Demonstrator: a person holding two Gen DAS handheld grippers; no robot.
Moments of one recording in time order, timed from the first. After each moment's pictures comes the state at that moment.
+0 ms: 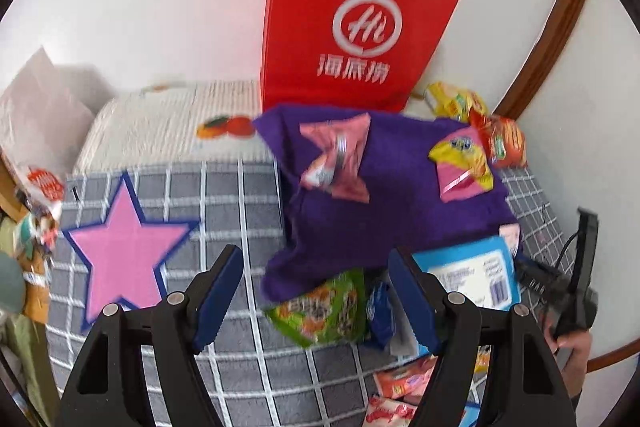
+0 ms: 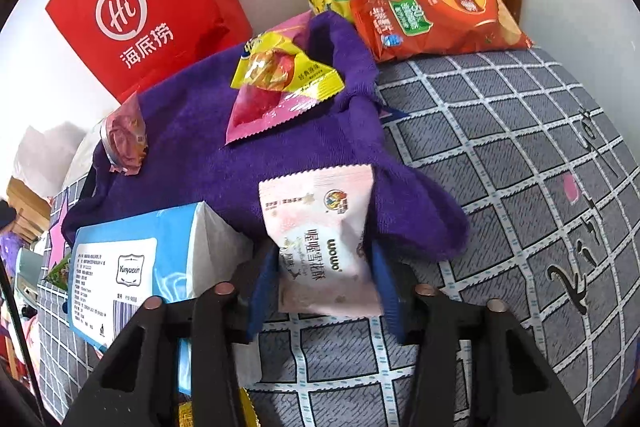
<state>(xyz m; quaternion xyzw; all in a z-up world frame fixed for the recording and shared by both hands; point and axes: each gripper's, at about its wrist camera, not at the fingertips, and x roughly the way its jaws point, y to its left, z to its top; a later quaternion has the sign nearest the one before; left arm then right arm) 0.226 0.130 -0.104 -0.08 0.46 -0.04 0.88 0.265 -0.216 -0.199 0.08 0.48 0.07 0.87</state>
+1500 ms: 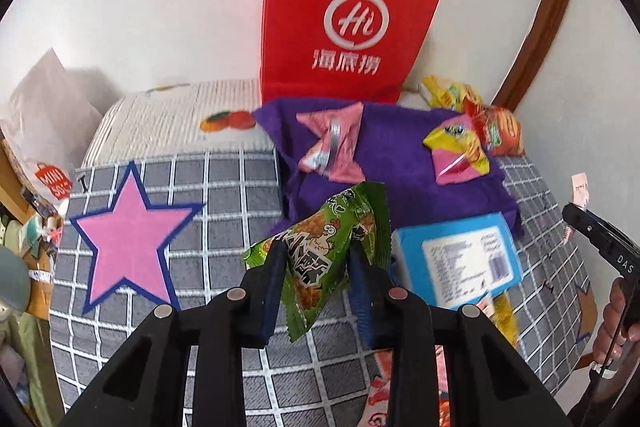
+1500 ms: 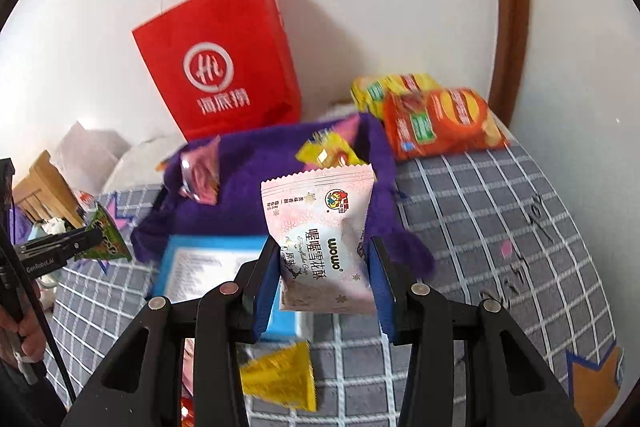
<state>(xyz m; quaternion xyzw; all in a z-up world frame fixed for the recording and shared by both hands) 0.202 0.122 -0.101 -0.06 0.44 -0.04 0.90 0.211 -0.195 -0.083 0.03 0.39 0.10 0.91</state>
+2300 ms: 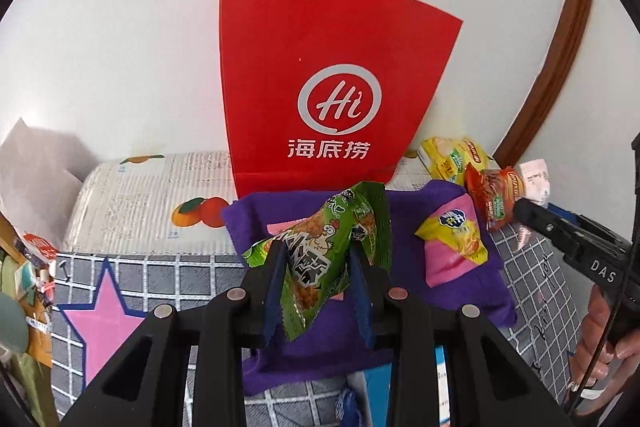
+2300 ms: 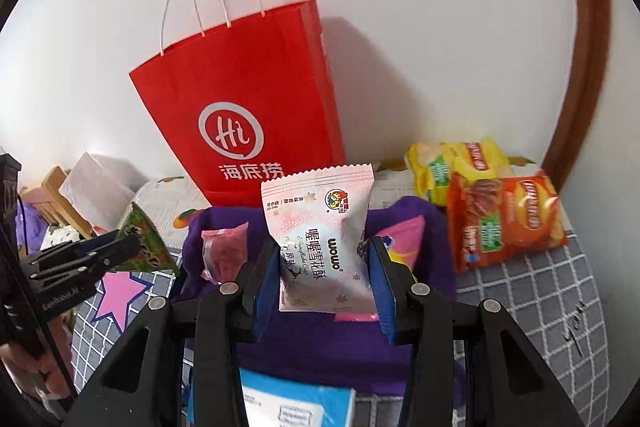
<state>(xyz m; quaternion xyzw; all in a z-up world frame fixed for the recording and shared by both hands) 0.303 0.095 -0.064 -0.07 0.40 -0.03 0.91 0.336 -0.146 -0.059 0.02 0.40 0.16 0.90</state>
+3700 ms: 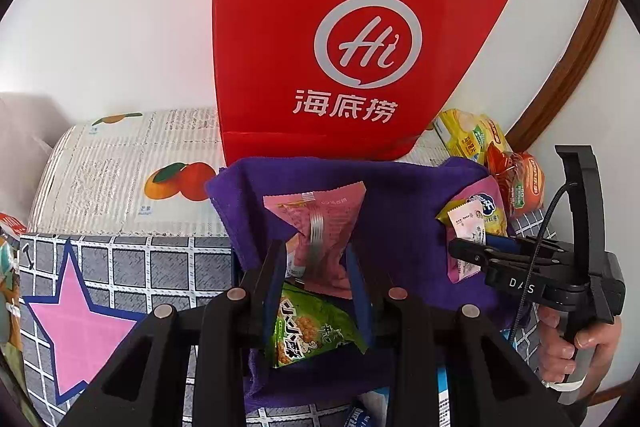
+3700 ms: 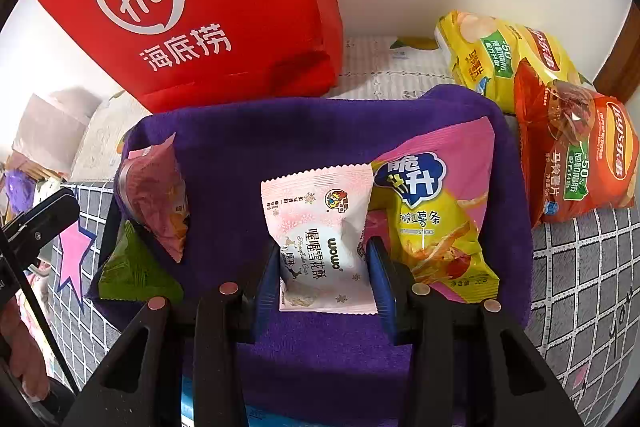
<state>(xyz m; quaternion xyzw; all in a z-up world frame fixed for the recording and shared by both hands) 0.338 0.103 -0.112 -0.09 0.45 -0.05 0.89 0.404 -0.123 -0.173 -0.01 0.56 0.15 0.82</state>
